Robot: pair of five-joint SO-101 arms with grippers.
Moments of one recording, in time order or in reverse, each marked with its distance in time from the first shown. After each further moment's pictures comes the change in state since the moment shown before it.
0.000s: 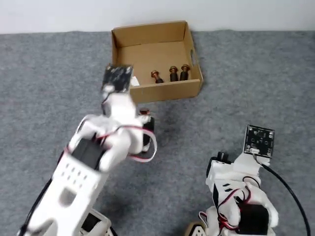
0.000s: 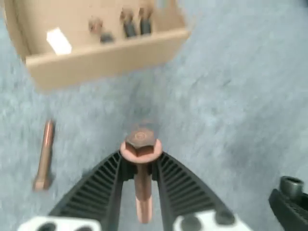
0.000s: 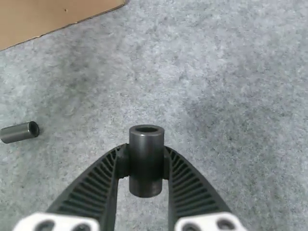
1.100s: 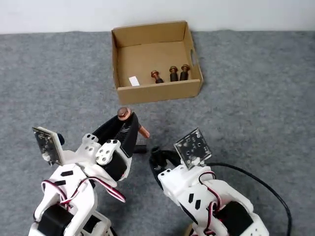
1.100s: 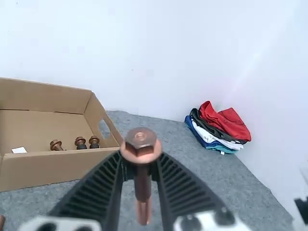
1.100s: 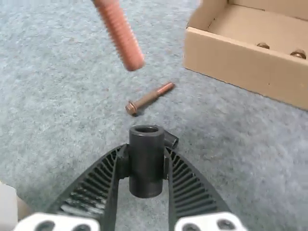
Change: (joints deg) left arm -0.1 -43.5 23.5 -16.8 6.8; right arm -41.9 0.4 4.9 -22.9 6.3
